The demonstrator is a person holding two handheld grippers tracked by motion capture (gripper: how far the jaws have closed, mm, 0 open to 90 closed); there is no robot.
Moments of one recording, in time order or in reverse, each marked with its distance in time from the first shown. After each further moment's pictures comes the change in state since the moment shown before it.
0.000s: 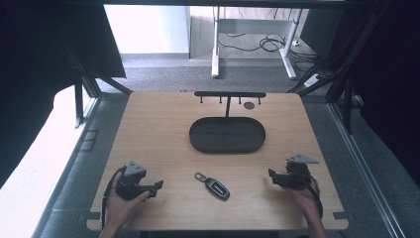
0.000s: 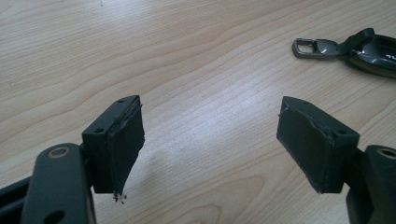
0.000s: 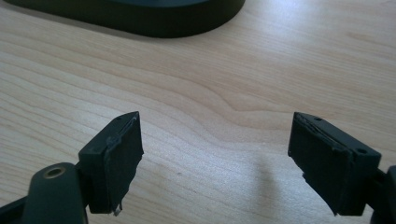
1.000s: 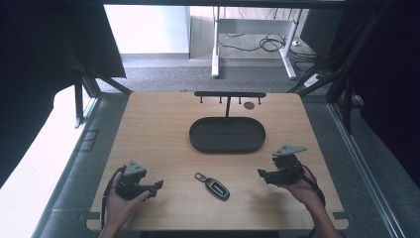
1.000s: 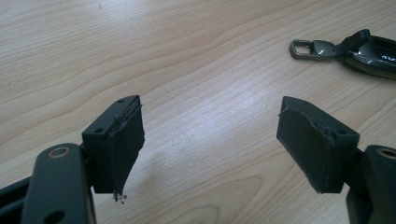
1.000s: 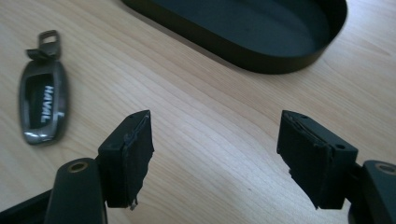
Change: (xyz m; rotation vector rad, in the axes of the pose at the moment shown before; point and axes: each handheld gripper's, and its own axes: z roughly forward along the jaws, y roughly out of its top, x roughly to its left) left arm -0.001 0.001 0.000 0.001 -0.006 0.005; right arm 0.043 0.055 -0.032 0.108 0.166 -0.220
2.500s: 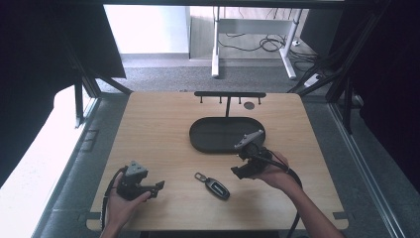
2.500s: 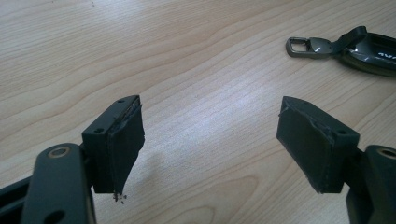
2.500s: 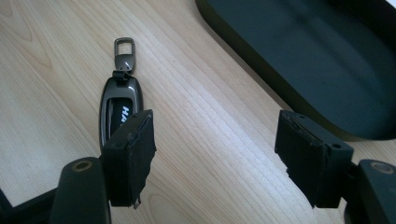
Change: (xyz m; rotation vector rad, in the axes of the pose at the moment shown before) left arm -0.002 0.000 0.002 0.005 -0.009 0.009; right arm 0.063 0.078 0.019 0.178 0.085 -0.211
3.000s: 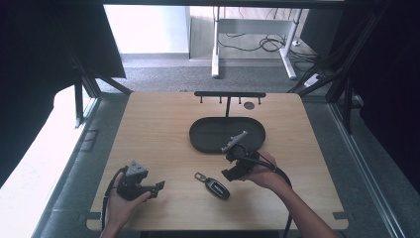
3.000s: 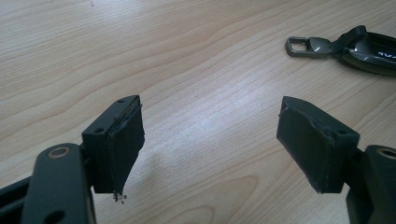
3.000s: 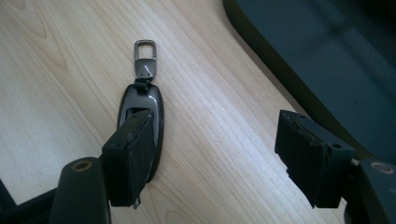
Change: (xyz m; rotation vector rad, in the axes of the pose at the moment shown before) left arm 0.000 0.000 0.000 0.000 -0.001 0.000; right arm 0.020 0.019 0.018 0.050 0.025 -0.058
